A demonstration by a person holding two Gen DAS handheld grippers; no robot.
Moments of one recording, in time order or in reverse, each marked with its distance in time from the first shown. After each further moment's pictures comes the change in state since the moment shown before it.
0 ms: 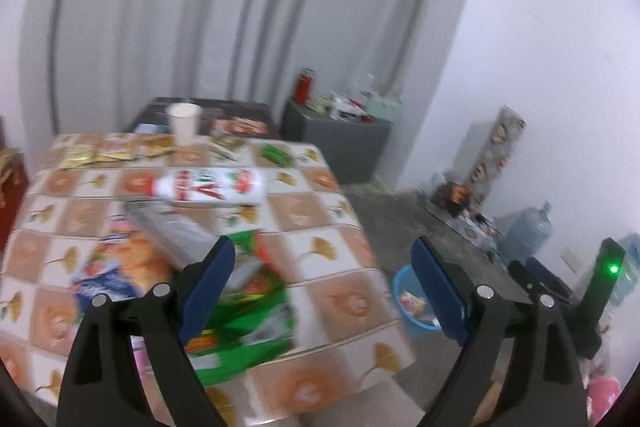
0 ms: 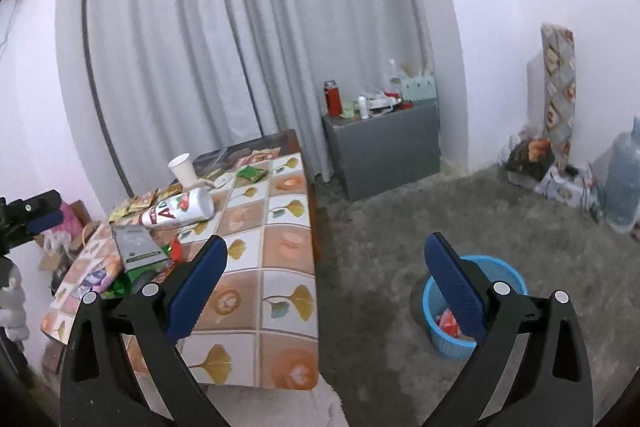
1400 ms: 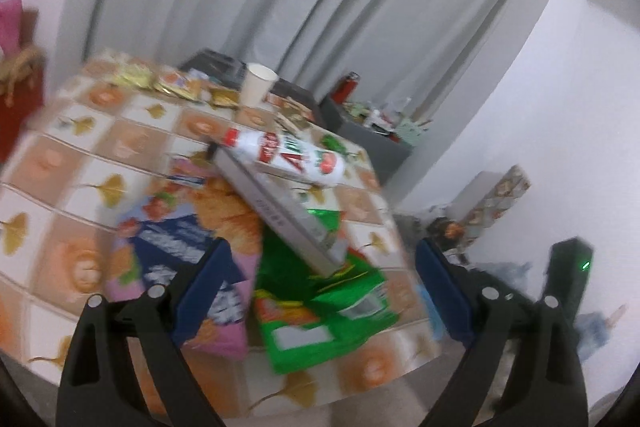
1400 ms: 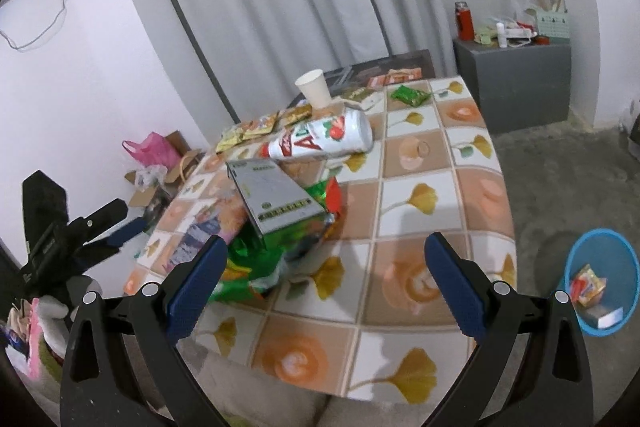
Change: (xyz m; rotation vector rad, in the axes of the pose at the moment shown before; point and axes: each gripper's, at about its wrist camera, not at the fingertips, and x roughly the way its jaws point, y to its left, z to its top) left arm -0.003 0.134 -0.025 -0.315 0.034 -0.106; right arm 0.071 0.146 -0.001 -0.045 0.319 0.399
